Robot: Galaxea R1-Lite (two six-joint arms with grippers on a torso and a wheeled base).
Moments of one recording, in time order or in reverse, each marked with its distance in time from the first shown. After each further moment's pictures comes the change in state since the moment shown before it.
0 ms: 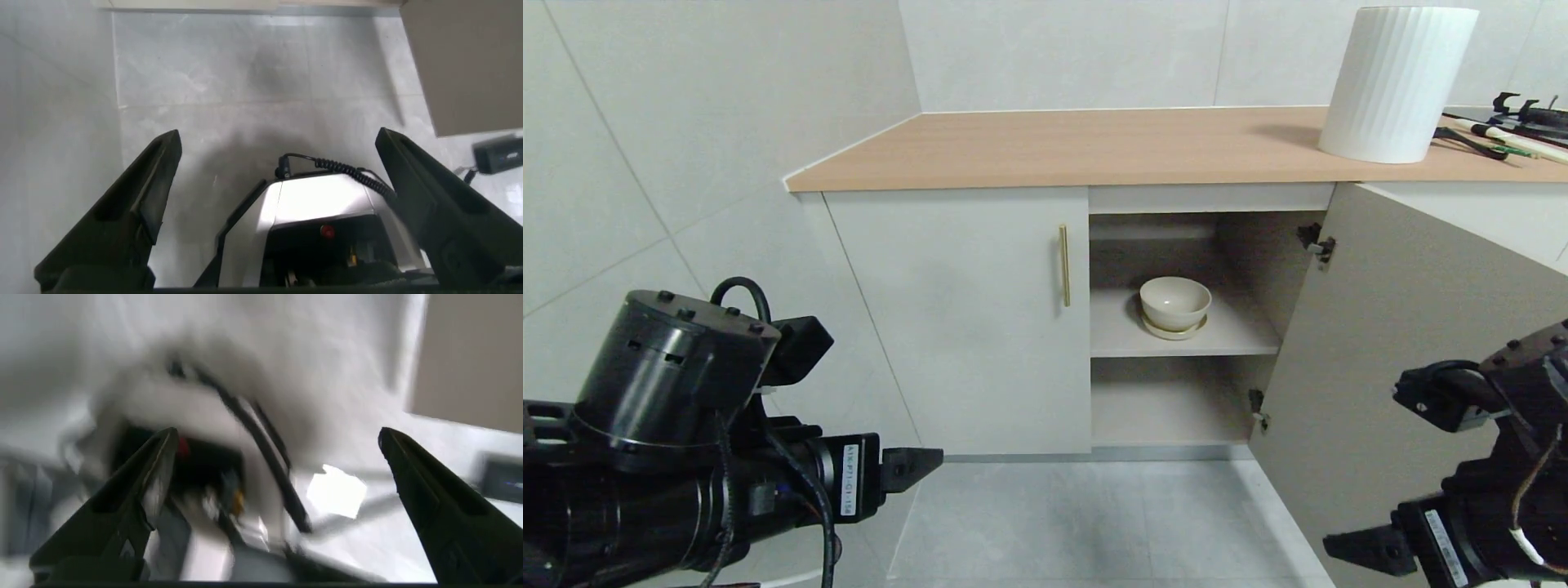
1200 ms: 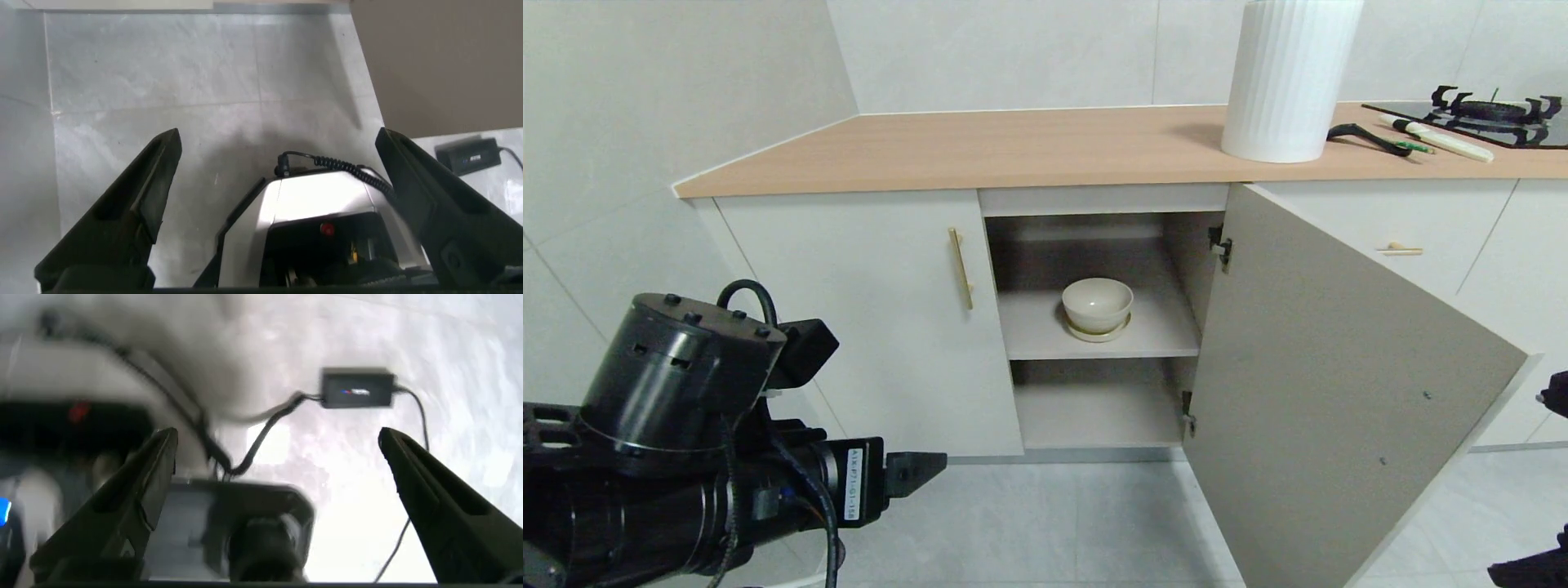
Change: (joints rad) left arm -0.006 -0.001 0.002 0.000 0.000 0.000; right arm -0.177 -0.135 -0.159 0.453 -0.186 -0.092
